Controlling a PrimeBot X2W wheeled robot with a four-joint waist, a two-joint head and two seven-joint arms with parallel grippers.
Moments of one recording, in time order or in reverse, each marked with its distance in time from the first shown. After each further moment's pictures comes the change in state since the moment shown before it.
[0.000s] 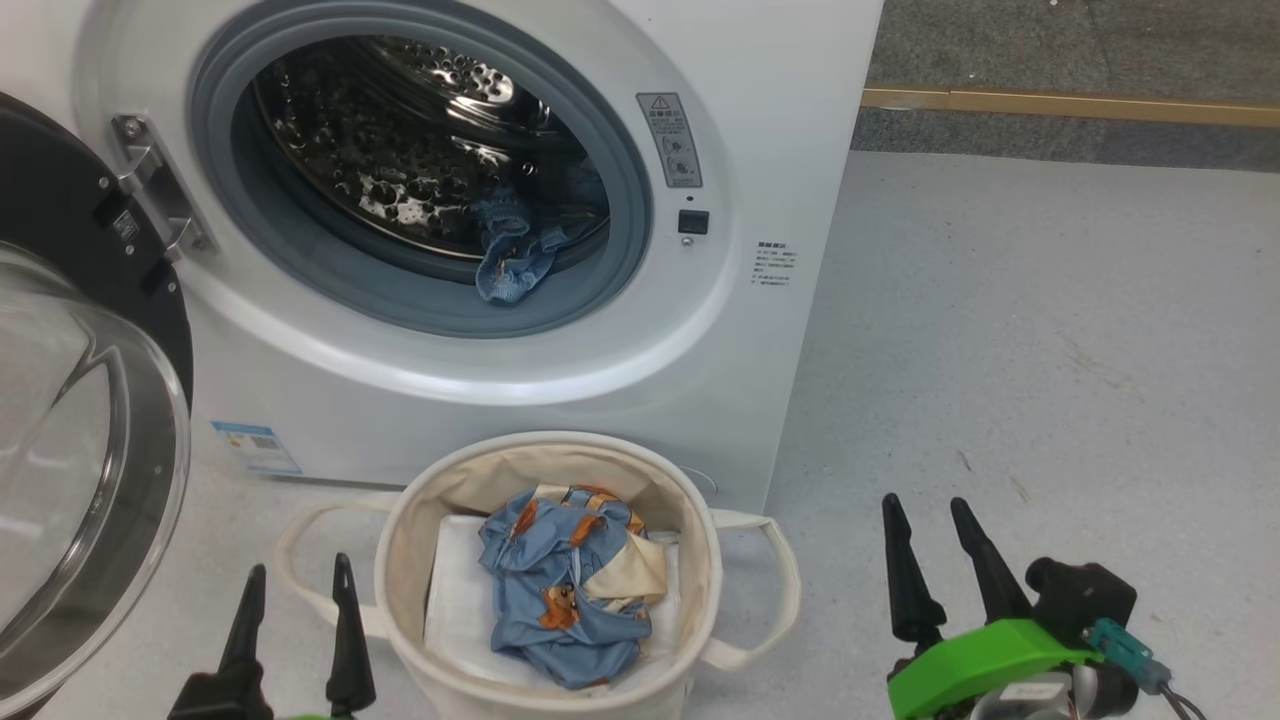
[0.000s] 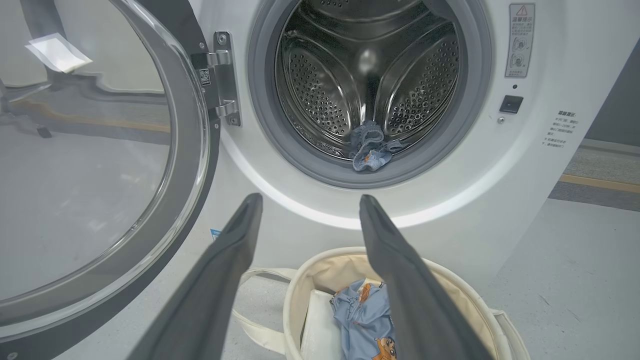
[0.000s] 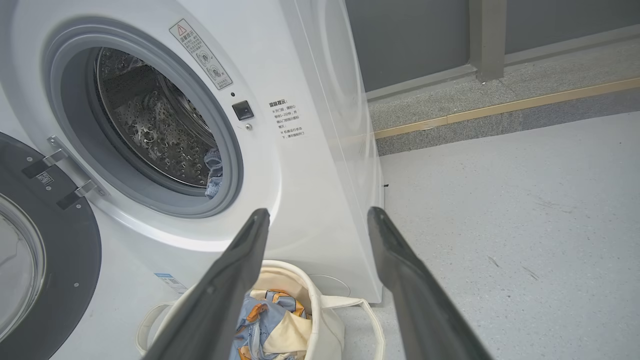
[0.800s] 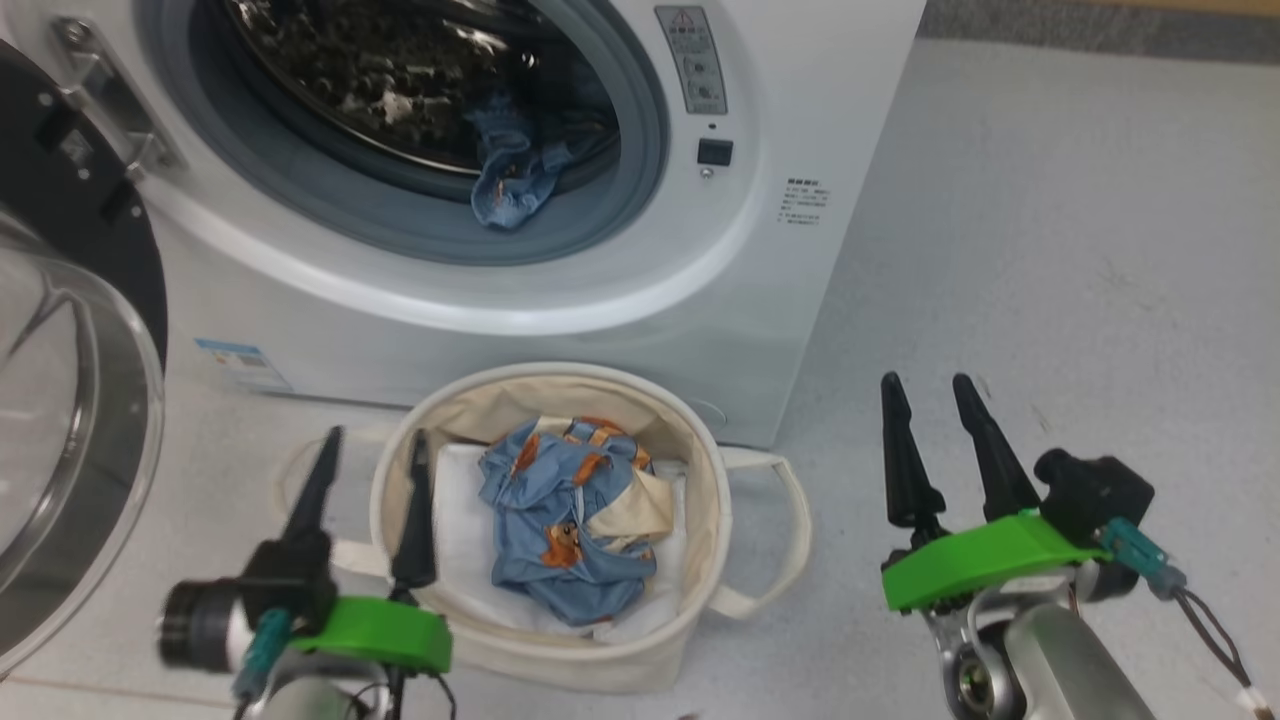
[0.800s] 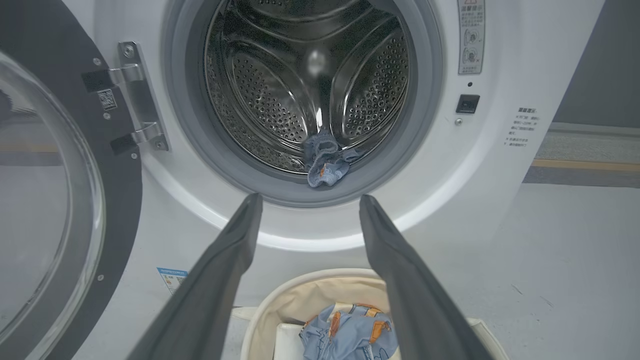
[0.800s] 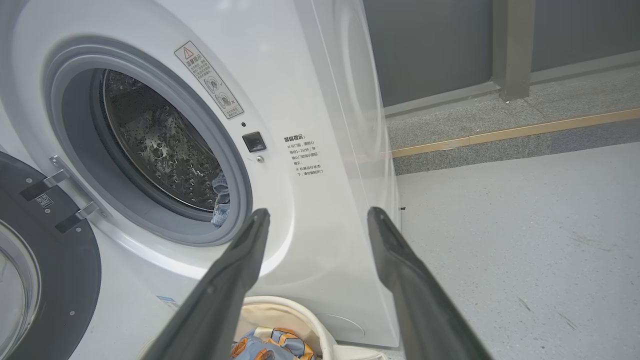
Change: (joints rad) left arm -0.234 0.021 -0.152 0.078 0.008 -0.019 0.000; right arm -0.159 -0.001 -0.004 -0.031 -0.009 0.000 0.000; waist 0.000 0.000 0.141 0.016
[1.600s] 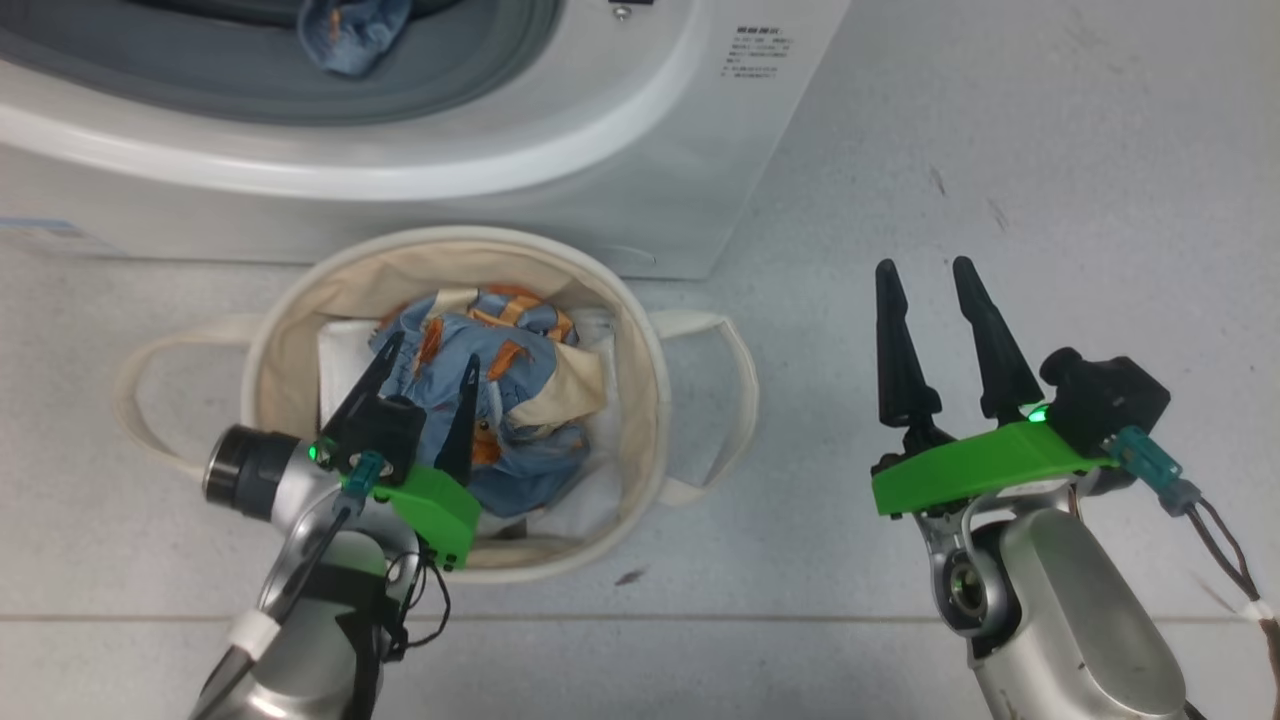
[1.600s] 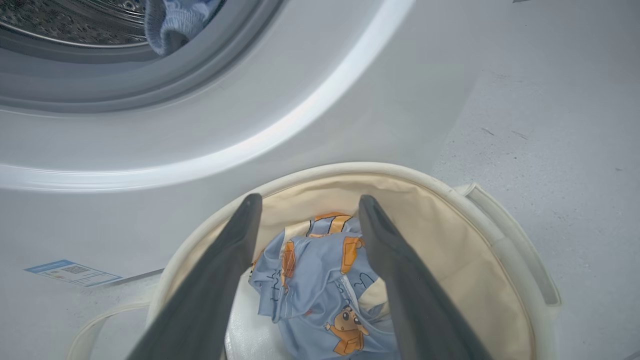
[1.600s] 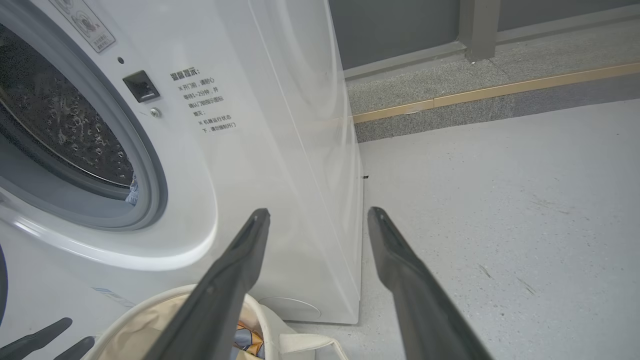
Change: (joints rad) left arm -0.399 0.031 -0.184 0.495 0.079 -0.024 0.000; right arm -0.146 0.000 0.011 -0.029 -0.019 0.000 0.000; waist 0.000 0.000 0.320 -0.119
